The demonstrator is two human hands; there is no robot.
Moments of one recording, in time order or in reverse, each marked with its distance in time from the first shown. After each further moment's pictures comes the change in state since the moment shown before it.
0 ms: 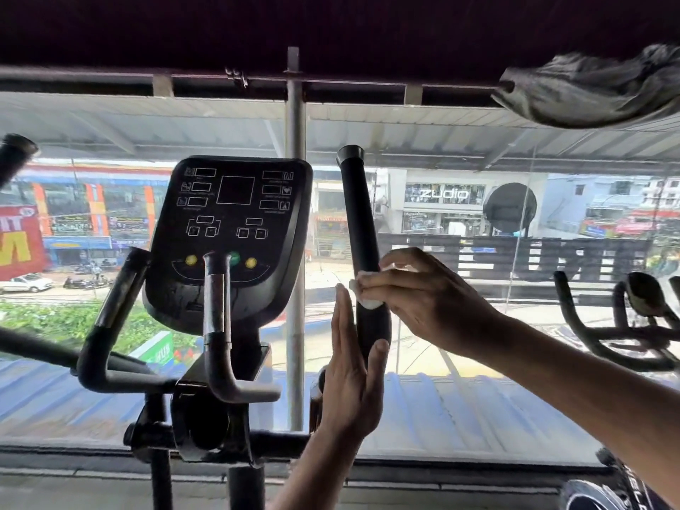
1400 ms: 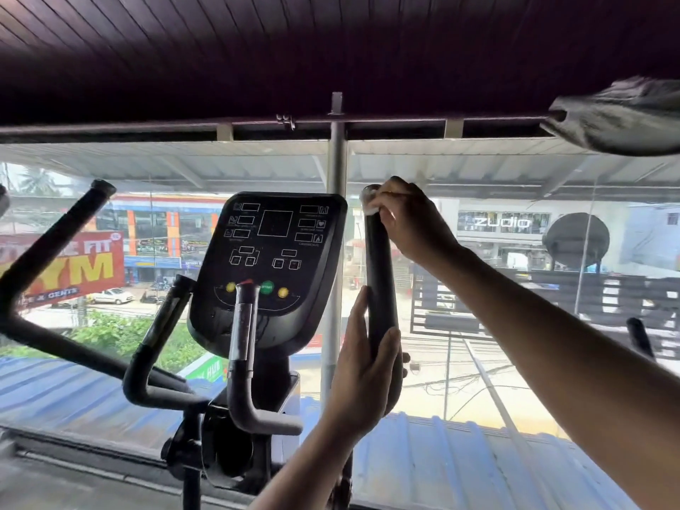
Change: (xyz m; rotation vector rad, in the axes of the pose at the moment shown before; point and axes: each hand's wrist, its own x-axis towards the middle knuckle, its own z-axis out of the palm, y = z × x) left_hand 0.056 0.039 -0.006 -0.083 -0.059 -0.260; right_hand 0.116 0.125 0.049 0.130 0.280 0.301
